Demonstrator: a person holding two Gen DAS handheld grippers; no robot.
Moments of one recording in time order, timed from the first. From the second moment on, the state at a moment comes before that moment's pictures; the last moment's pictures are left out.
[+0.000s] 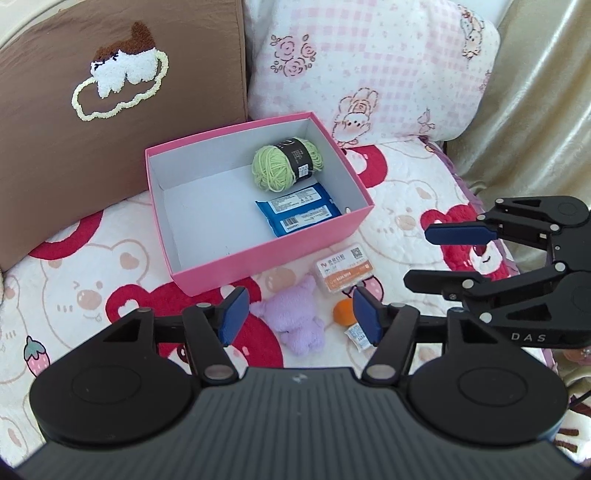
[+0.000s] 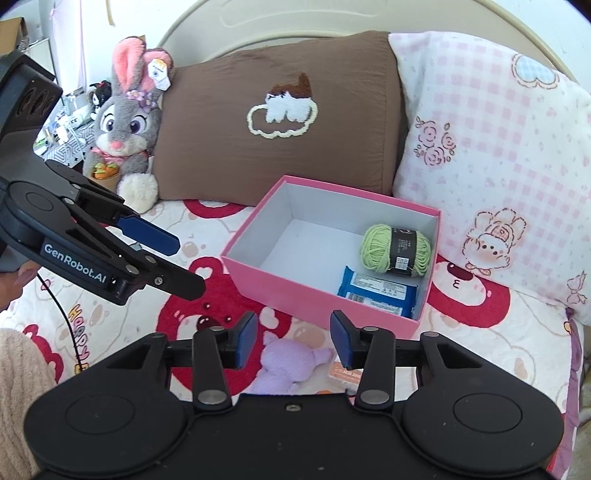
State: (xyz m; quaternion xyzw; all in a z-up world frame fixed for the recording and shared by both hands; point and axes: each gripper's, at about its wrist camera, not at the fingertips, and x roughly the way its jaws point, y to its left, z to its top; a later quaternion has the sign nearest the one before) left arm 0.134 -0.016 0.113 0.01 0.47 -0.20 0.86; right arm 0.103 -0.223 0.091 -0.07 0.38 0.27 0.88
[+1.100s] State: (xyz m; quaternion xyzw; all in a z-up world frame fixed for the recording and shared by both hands) left arm 0.110 -0.001 0.025 -0.05 0.51 -0.21 0.83; right arm 0.055 -0.203 0.029 -0.06 0.41 0.30 0.86
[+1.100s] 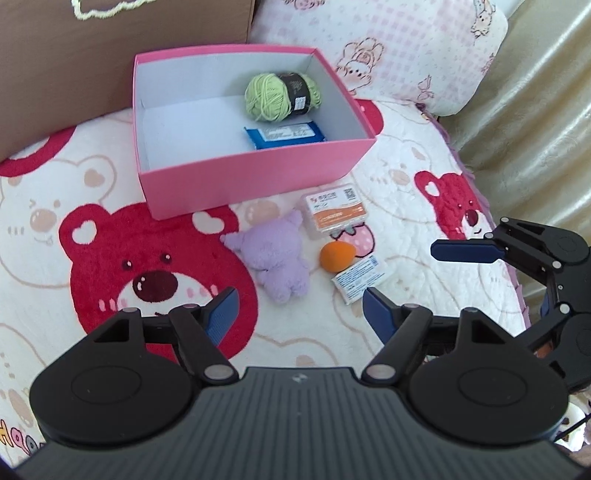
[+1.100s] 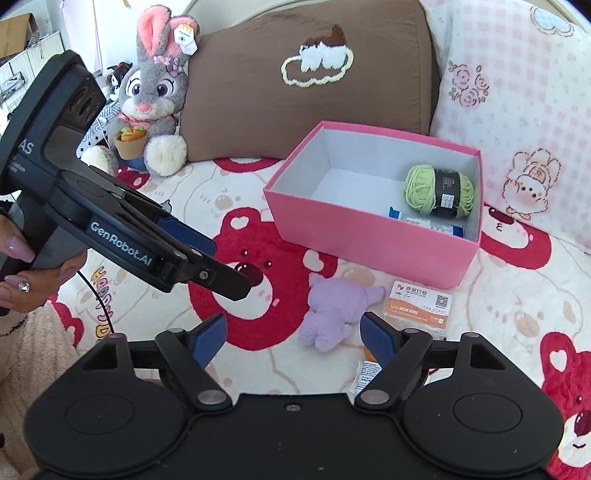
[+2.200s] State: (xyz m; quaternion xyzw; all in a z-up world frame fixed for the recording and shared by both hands) left arm 0.153 0.018 -0.095 -0.16 0.52 -0.22 0.81; right arm 0.104 -0.158 -0.090 -0.10 0.42 0.26 0.87
